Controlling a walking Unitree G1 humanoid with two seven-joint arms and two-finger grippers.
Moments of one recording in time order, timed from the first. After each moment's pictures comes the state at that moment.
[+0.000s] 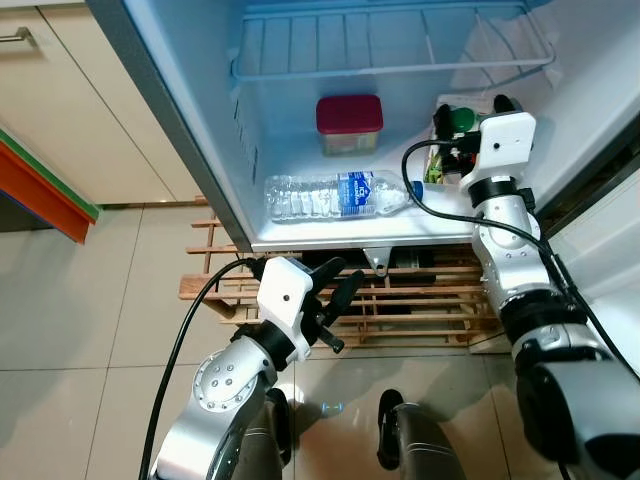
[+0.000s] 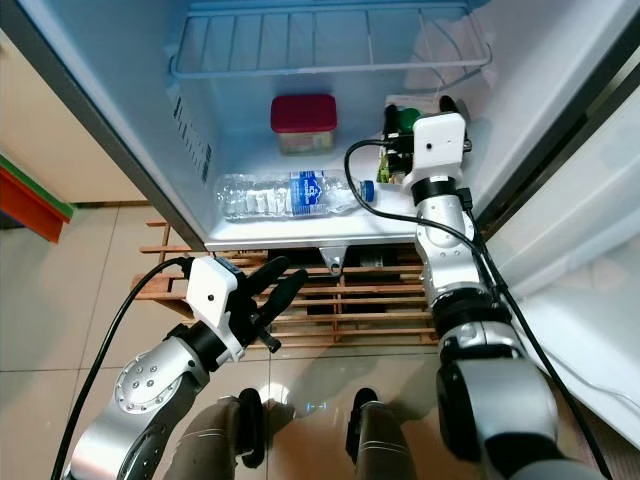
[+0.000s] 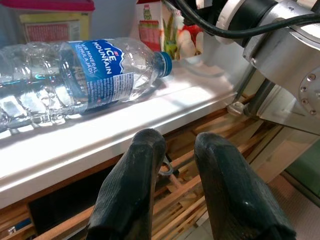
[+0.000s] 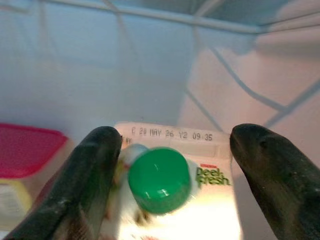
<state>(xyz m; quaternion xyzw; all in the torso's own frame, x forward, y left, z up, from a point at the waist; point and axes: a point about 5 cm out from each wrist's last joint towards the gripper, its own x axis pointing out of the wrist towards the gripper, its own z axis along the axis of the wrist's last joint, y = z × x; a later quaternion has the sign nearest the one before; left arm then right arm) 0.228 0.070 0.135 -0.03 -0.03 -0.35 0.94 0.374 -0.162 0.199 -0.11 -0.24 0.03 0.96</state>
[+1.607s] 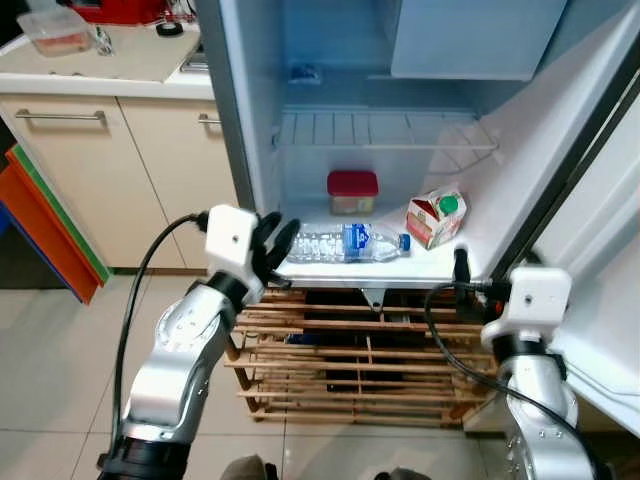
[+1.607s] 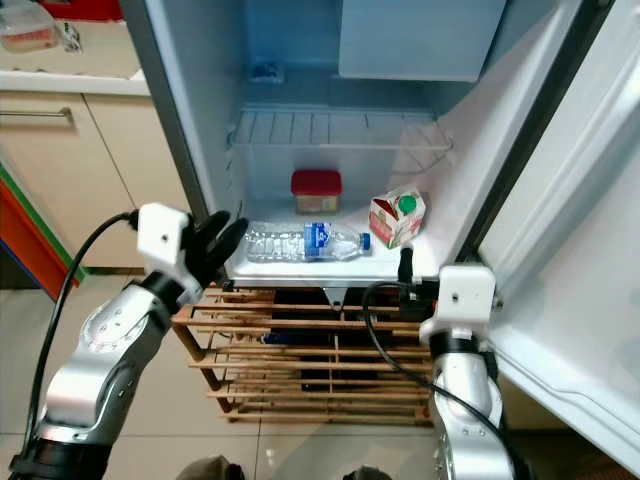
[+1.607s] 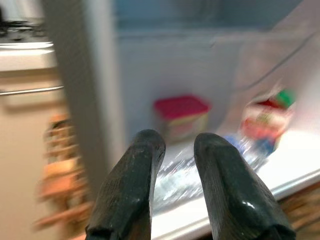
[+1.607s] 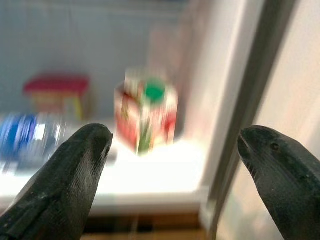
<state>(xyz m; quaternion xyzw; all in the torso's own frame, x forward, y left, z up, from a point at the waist) 0.268 0.144 0.132 0.03 0.00 -0.19 0.98 0.217 -0.179 0.089 -0.03 0.01 -0.05 1.00</state>
